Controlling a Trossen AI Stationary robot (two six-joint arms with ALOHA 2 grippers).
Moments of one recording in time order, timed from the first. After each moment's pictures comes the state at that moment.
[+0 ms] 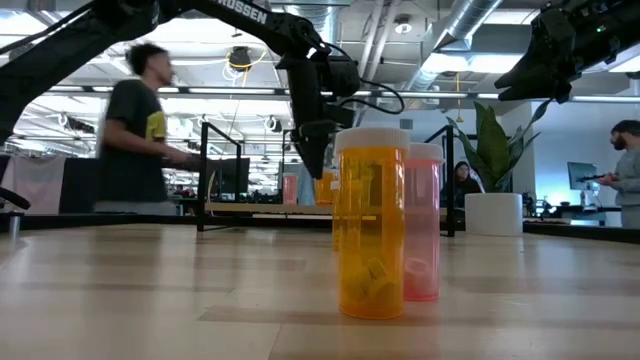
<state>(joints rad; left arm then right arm) 0.47 2.23 2.07 -1.14 -0.11 0.30 -0.74 0.37 0.54 -0.49 -0.18 0.11</state>
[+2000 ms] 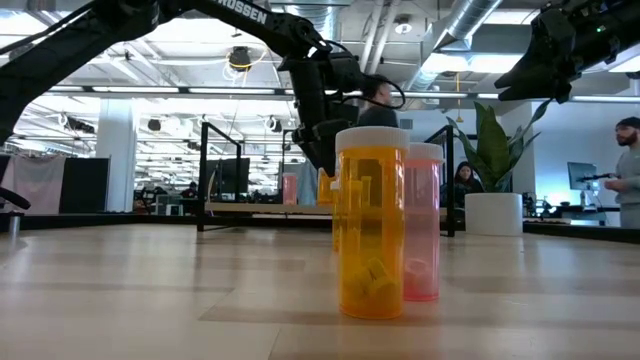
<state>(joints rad) 0.47 2.23 2.07 -1.05 -0.11 0.18 -0.74 0.37 0.54 -0.49 -0.18 0.11</state>
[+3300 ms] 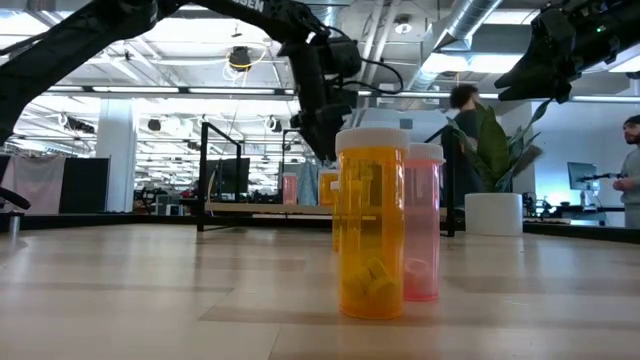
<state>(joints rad) 0.47 2.22 2.17 -1.13 -0.14 0.13 -0.74 0.37 0.54 -0.49 -0.18 0.11</state>
